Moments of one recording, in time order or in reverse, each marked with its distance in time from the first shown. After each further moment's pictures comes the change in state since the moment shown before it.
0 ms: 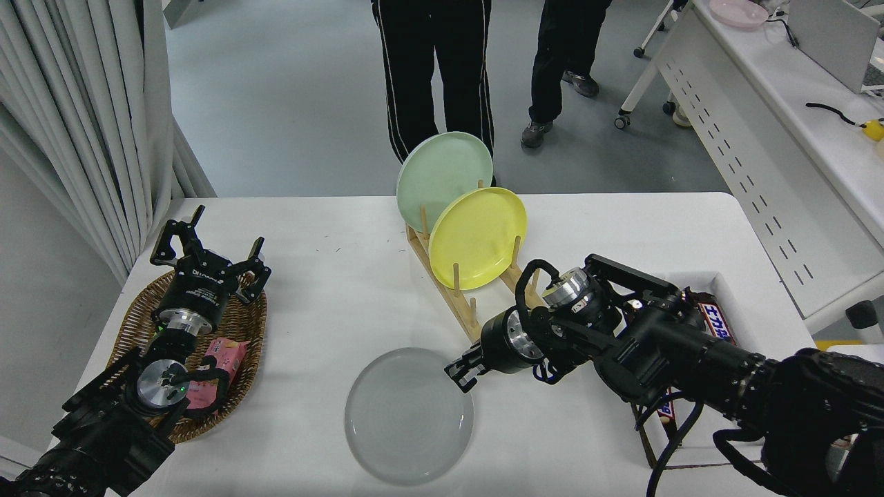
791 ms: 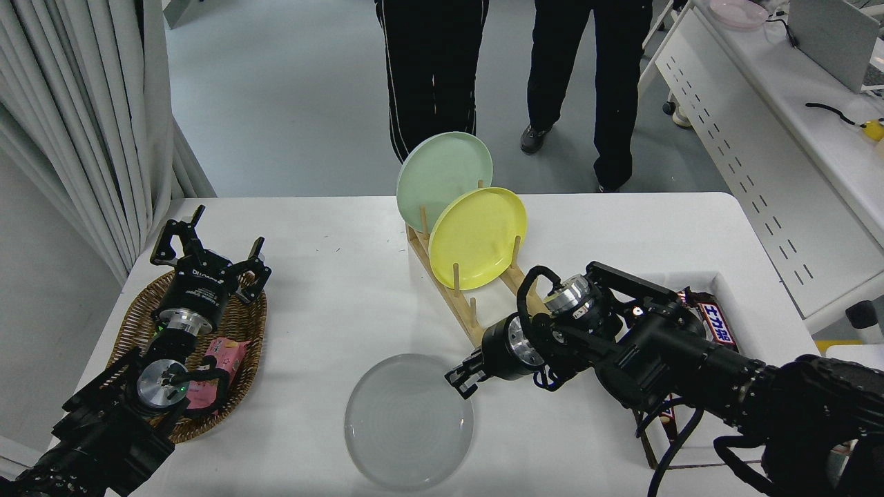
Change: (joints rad) left arm 0.000 0.000 0.000 0.000 0.000 0.000 0.000; right arm -0.014 0.000 0.001 -0.001 0.008 0.006 0.002
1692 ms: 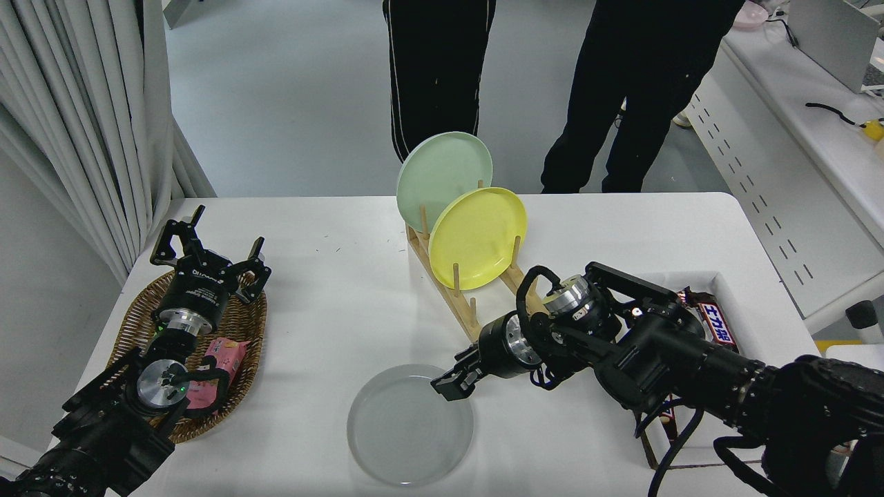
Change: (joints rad) left arm 0.000 0.000 0.000 0.000 0.000 0.000 0.000; right arm 0.000 0.000 0.000 0.013 -0.006 0.043 -0.004
